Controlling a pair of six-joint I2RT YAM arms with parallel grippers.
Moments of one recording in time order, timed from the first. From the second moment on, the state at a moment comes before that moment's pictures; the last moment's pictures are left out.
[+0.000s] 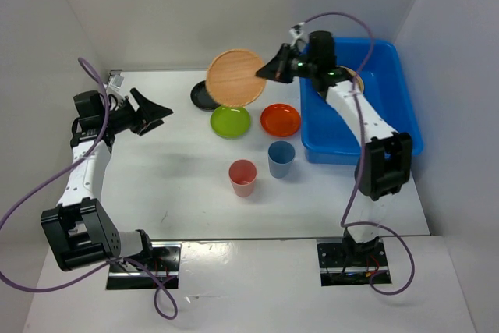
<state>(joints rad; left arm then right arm) 0.31 1.29 0.99 -0.21 0.95 -0.60 0.34 1.88 1.75 -0.21 -0.71 0.68</state>
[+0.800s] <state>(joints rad) 0.26 1.55 1.01 -0.04 0.52 -0.67 -0.21 1.91 1.38 0.06 -0.07 1.06</state>
